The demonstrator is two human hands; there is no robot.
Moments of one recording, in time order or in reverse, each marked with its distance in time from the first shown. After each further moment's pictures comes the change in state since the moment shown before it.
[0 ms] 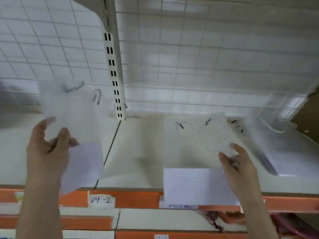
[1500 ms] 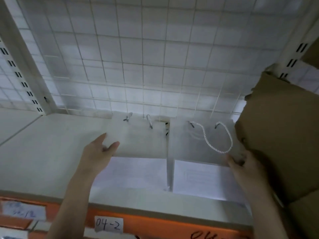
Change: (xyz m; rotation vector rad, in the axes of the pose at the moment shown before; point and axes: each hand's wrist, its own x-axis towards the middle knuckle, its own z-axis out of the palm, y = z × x) left_hand -0.139 0.024 0.346 0.570 -0.282 -0.160; right_hand 0.210 0.198 -0.211 -0.185 -0.067 0.110
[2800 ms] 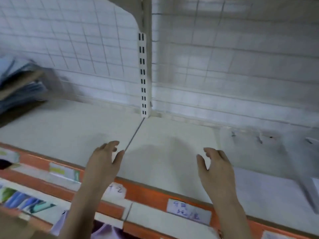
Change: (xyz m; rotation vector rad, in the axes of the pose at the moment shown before) left_hand 0.047 -0.229 -0.247 0.231 0.248 0.196; right_hand -0.216 -0.251 0.262 -0.101 -0.050 -0.483
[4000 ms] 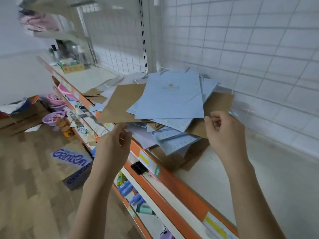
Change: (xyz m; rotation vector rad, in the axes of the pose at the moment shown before) left_hand 0.165 -0.442 -0.288 0.097 0.393 -0.309; right_hand 0.051 -0.529 0.367 0.372 -0.213 -0.405
